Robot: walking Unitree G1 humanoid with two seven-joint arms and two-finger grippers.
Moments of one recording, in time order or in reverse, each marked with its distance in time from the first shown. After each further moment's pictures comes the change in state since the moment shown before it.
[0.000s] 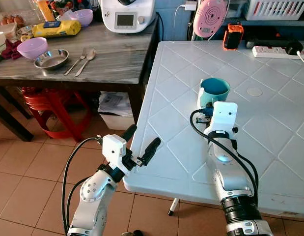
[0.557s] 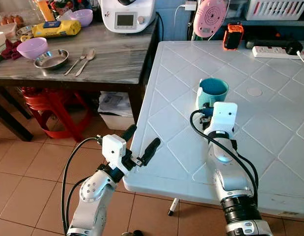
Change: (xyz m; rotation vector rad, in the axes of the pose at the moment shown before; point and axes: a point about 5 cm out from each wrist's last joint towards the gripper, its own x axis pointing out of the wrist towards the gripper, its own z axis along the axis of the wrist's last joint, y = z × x) left arm -0.001 0.001 0.000 0.002 0.002 -0.002; right arm 0.000 0.000 -0.001 0.001 0.006 -0.004
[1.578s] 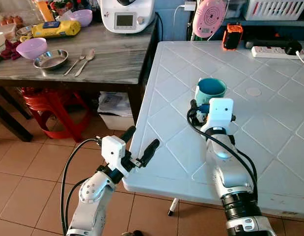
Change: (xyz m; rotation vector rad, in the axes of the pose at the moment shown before) left arm -0.003 0.001 -0.003 0.001 0.009 0.003; right arm 0.004 0.008 0.007 0.000 -0.011 0.086
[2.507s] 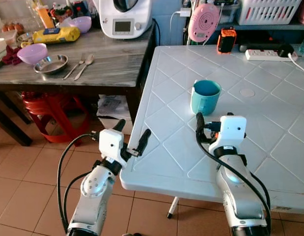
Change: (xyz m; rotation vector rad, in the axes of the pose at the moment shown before) left arm 0.008 0.013 0.007 0.102 0.014 0.177; right arm -0.044 -0.014 -0.007 0.033 -0.012 0.034
